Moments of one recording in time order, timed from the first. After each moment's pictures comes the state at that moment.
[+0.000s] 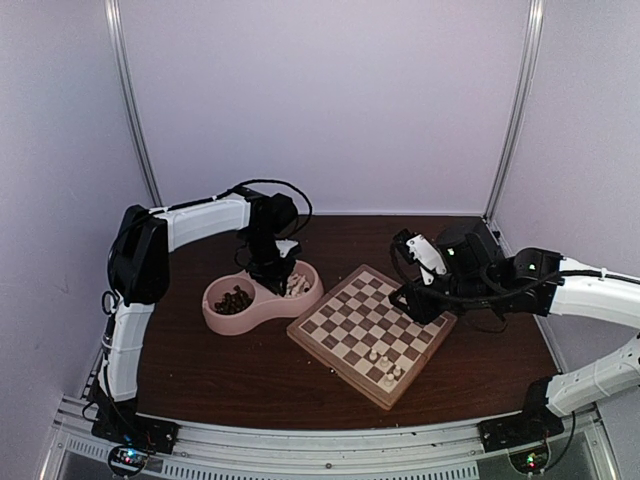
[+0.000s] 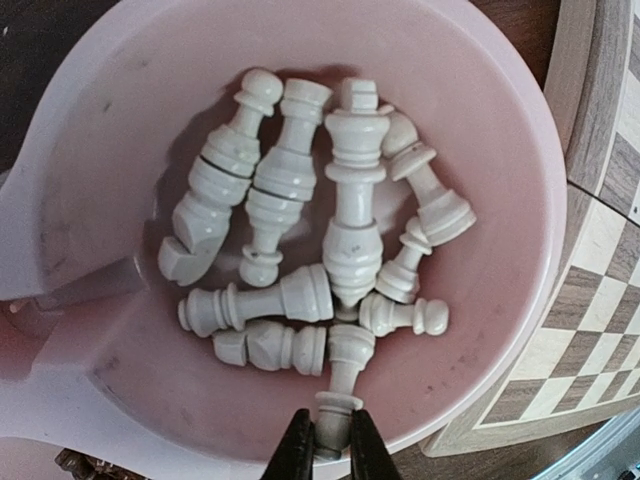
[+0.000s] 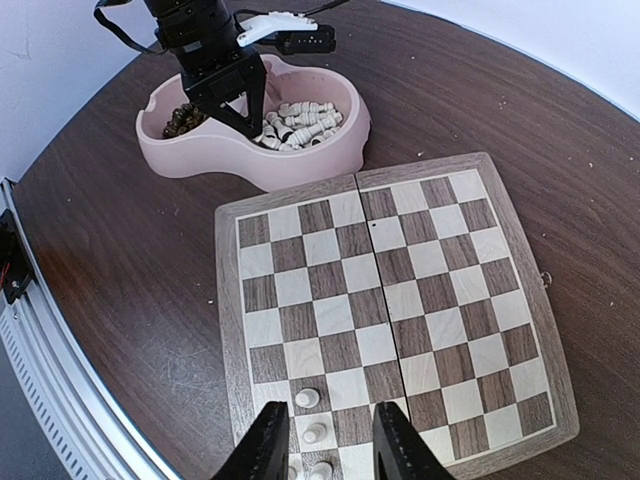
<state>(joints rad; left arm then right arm) -0.63 2.27 1.97 -1.15 0.17 -0.17 0.95 1.15 0.96 -0.51 0.14 0.30</state>
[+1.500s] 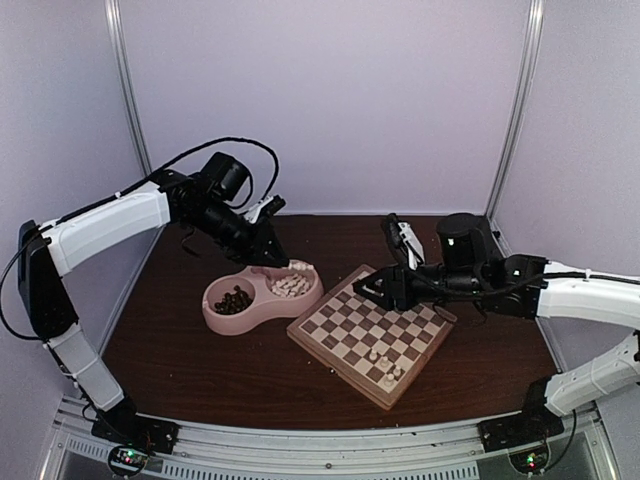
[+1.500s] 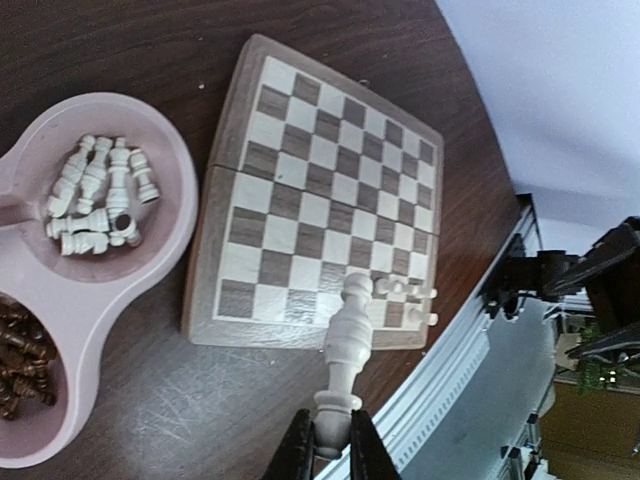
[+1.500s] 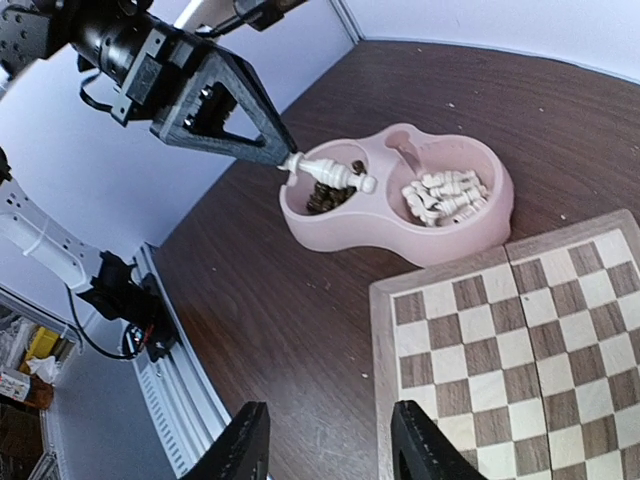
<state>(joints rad) -0.64 1.69 1.57 -0.87 0.52 -0.35 0.94 1.19 0.91 -0.17 -0.14 0.48</state>
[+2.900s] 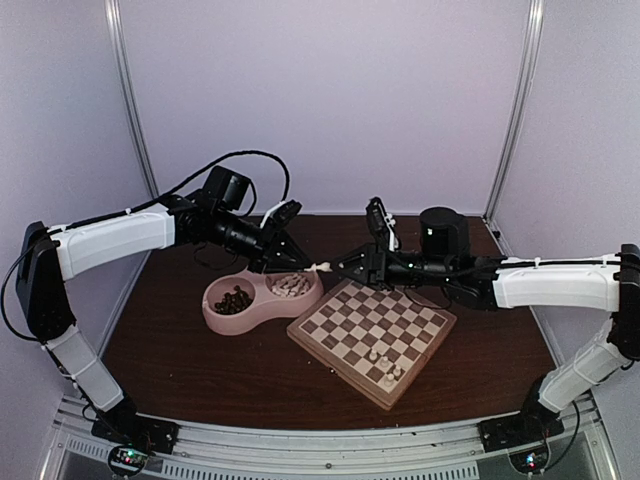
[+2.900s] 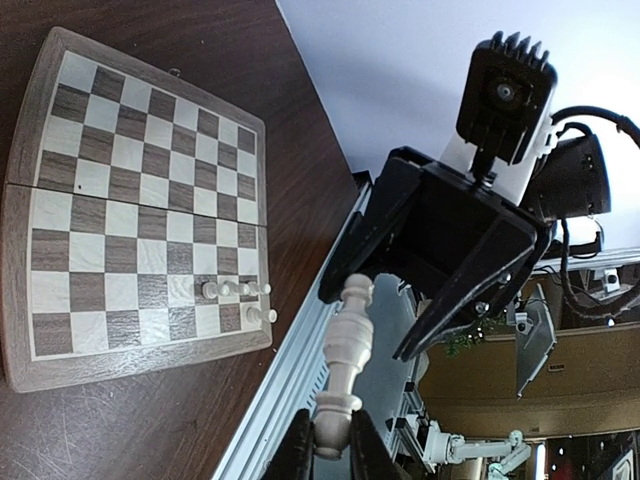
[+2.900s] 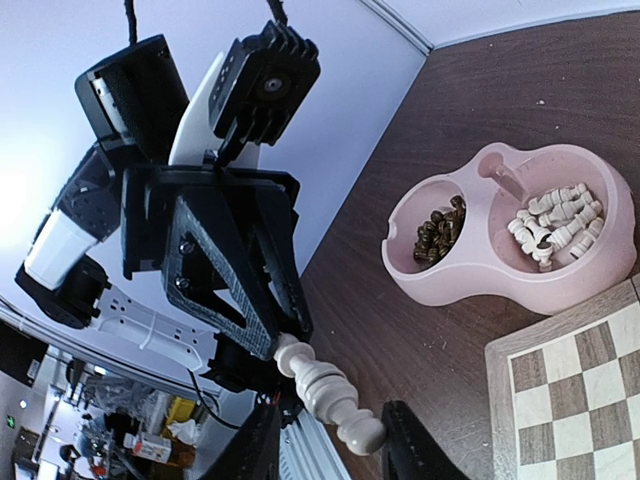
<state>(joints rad) -0.65 1.65 1.35 -0.42 0.96 -0.60 0.81 1.44 0.90 0.32 -0.45 0.85</state>
